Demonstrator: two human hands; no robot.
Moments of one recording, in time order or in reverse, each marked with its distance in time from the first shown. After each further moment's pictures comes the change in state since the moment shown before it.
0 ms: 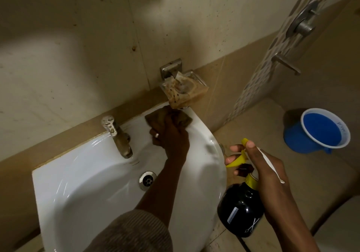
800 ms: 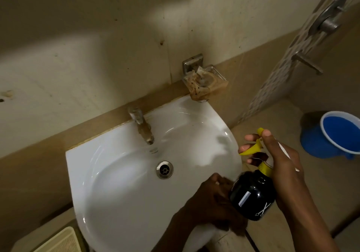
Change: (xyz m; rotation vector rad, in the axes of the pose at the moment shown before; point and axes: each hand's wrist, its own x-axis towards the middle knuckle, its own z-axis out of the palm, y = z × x) left_hand -0.144 -0.062 -0.066 -0.405 -0.865 0.624; right_hand -0.006 -0.005 0.009 0.019 -0.002 -0.005
